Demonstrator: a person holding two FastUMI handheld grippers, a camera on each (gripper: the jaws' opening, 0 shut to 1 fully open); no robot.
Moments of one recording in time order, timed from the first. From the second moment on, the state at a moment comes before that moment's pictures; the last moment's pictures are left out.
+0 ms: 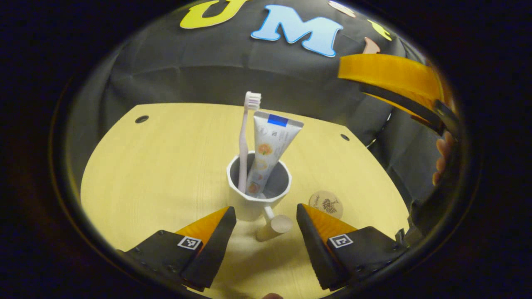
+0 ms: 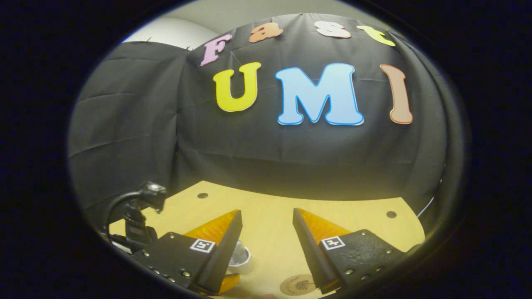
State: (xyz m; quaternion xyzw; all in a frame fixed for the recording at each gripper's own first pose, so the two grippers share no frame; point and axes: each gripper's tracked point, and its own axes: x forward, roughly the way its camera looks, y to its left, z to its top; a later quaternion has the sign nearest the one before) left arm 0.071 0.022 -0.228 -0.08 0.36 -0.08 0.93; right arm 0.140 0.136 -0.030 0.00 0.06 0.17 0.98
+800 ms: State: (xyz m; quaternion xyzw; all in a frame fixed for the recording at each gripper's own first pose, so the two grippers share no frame) left arm 0.088 0.030 -0.270 -0.06 0.46 0.00 0.88; right arm 0.127 0.030 -0.049 0.02 0.10 0.10 0.99
